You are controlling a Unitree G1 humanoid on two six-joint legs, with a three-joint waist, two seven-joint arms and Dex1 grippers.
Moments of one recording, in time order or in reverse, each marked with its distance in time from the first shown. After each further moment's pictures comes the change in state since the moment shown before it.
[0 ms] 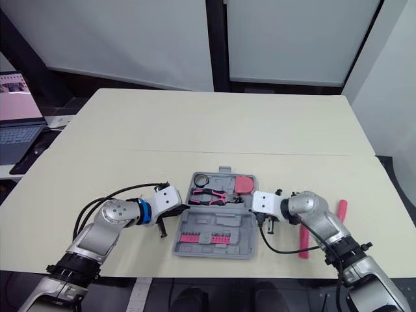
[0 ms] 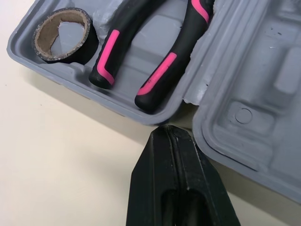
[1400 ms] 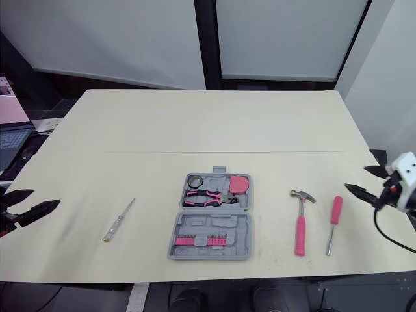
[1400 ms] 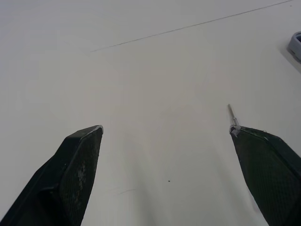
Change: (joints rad) left arm 0.378 0.337 0.853 0.229 -0.538 0.113 -0.166; right arm 0.135 -0.296 -0.669 0.114 0.529 0.055 0.114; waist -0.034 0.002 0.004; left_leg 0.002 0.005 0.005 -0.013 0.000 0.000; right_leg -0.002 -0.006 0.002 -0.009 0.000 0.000
